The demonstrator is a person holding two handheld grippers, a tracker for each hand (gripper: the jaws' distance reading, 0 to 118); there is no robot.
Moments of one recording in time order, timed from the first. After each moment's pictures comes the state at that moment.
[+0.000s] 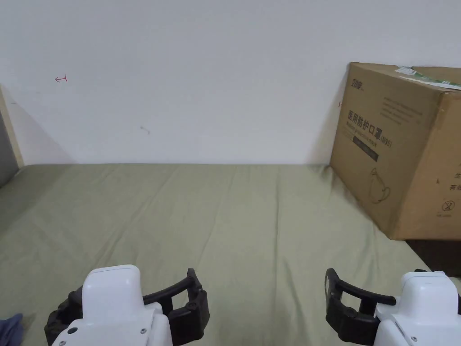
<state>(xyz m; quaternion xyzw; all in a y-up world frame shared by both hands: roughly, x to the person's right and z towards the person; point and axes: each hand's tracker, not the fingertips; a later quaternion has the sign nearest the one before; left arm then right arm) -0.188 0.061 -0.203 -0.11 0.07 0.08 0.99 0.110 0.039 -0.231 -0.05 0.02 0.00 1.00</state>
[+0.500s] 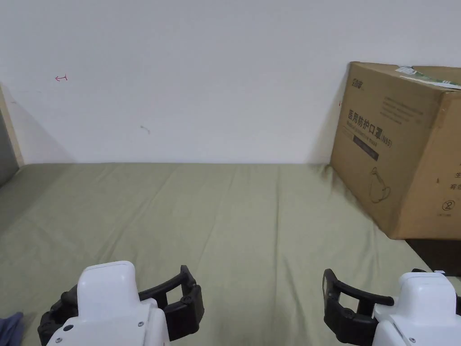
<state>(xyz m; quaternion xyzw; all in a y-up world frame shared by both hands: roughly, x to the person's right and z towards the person) -0.188 0.064 -0.204 -0.12 0.10 0.08 0.98 0.107 0.038 -0.228 -0.05 0.03 0.00 1.00</state>
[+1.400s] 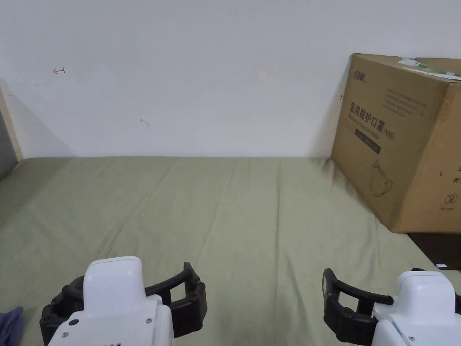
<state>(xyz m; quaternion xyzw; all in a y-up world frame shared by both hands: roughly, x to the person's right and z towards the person) -0.183 0.062 -0.208 -0.13 0.11 0.05 0.98 0.107 0.030 -0.231 -0.06 0.03 0.00 1.00</state>
